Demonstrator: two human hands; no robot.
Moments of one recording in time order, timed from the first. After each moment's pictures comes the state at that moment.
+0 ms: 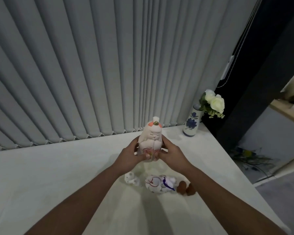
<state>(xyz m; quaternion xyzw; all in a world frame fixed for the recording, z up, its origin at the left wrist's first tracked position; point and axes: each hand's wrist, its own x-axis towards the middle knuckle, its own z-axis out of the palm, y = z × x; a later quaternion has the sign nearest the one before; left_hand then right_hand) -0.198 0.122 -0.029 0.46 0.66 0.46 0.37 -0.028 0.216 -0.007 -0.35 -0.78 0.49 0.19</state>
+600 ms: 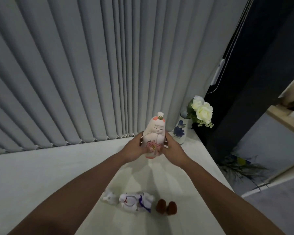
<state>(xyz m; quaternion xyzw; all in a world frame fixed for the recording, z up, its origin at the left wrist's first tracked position) -0.117 0.251 -0.011 0.47 0.67 0.43 0.37 0.050 0.336 0.012 -0.33 -0.78 0.50 0.18</state>
